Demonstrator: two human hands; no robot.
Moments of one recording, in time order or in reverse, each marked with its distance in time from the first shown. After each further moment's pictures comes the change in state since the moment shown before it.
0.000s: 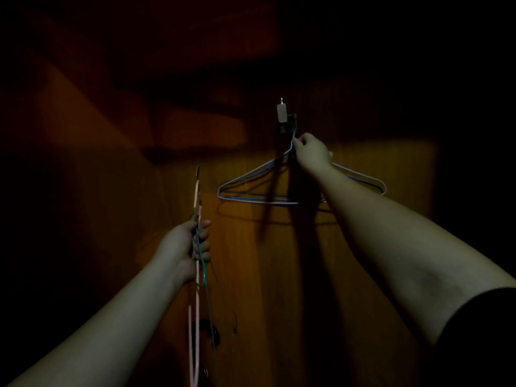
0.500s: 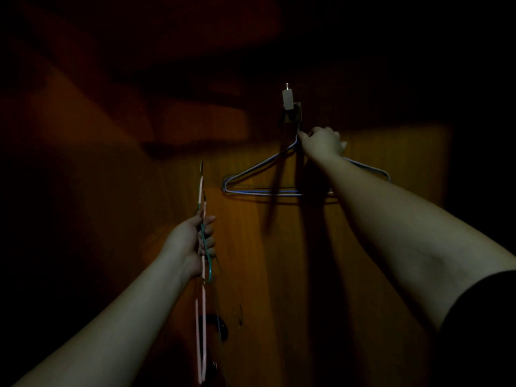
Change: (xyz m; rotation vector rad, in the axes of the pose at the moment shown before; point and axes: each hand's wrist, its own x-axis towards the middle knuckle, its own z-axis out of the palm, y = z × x) left_hand 0.012 -0.003 -0.004 0.024 0.007 -0.008; right_hand 0.011 0.009 0.004 -0.216 0.020 0.040
